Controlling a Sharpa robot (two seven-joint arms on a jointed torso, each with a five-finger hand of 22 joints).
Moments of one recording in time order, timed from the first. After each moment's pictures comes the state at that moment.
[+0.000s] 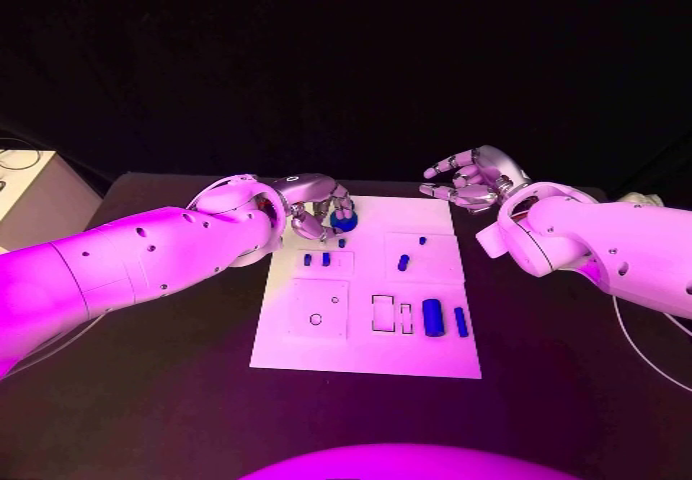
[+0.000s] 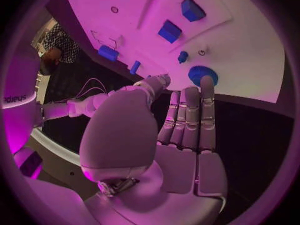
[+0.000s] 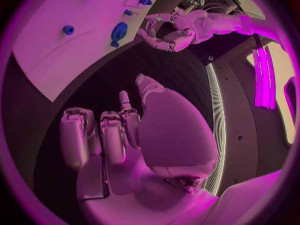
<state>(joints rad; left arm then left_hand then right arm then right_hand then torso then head) 1.30 -0.54 -0.10 1.18 -1.40 -0.20 0.16 1.42 -0.25 0.50 0.11 0.26 0.72 0.14 0.50 0.33 0.77 0.13 0.64 0.18 0.97 0.06 1.16 0.66 0.17 0.90 0.16 0.96 0.55 1.32 -0.87 -0.14 1.47 -0.68 -0.55 0.07 1.41 -0.18 0.23 0.28 0.24 0.89 0.16 0.18 0.33 1.45 0.08 1.43 1.31 1.46 0.01 1.56 1.31 0.03 1.46 0.11 1.45 1.31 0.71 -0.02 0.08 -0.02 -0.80</state>
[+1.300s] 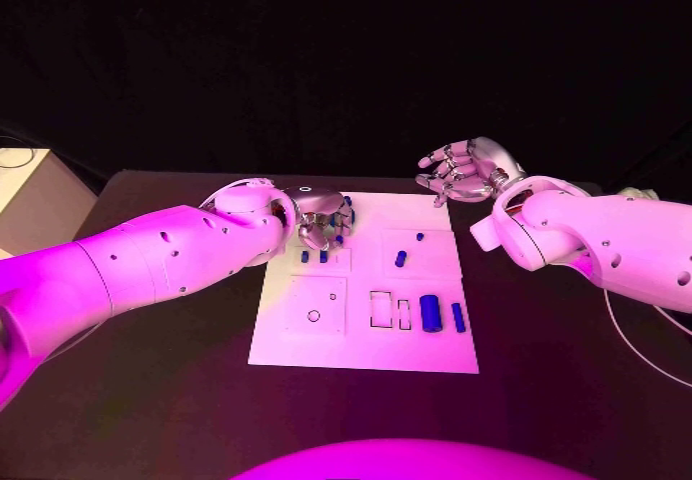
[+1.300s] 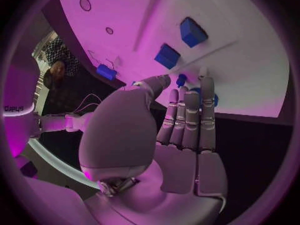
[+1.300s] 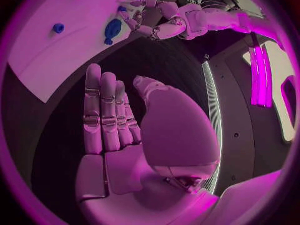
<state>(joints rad) 1.28 -0.47 -0.11 1.11 -1.52 -0.08 0.13 1.41 -0.25 0.54 0.10 0.26 0.81 0.14 0.47 0.30 0.85 0.11 0.64 0.16 1.01 0.04 1.27 0.70 0.17 0.91 0.15 1.01 0.58 1.32 -0.86 -0.14 1.46 -0.65 -0.57 0.12 1.38 -0.22 0.41 0.26 0.24 0.83 0.18 0.30 0.36 0.99 0.10 0.62 0.64 1.23 0.02 0.59 0.77 0.18 1.23 0.11 0.34 0.52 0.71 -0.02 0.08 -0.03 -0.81</state>
